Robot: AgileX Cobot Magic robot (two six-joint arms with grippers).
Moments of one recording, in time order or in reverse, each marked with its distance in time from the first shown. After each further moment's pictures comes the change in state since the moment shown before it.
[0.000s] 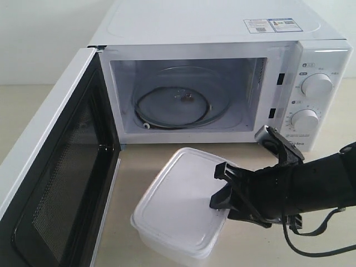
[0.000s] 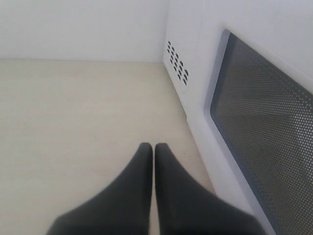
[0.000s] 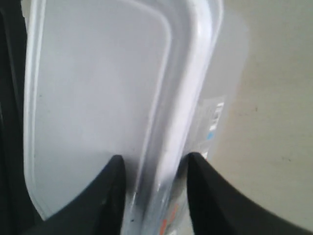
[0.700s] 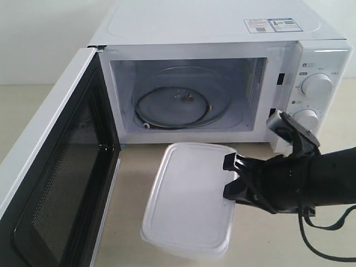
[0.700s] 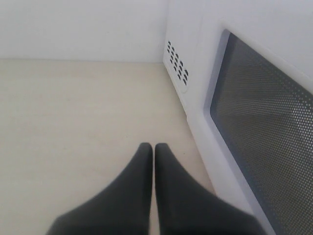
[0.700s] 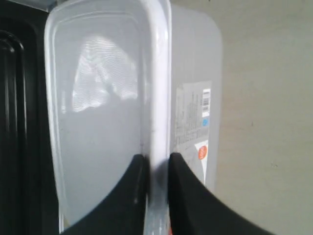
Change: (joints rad) left arm 0.000 0.000 0.000 0.000 0.000 0.000; right arm 0.000 -0.151 0.032 -0.006 -0.059 -0.016
